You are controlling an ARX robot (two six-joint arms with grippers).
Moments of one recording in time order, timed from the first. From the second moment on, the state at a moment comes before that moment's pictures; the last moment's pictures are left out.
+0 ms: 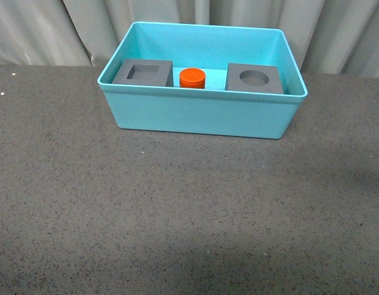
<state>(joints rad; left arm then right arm) 0.00 0.00 0.02 0.00 0.00 0.00 0.37 1.16 0.54 0.32 0.60 0.06</state>
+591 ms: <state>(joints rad) 0.00 0.00 0.02 0.00 0.00 0.00 0.20 0.93 0.21 0.71 0.20 0.00</state>
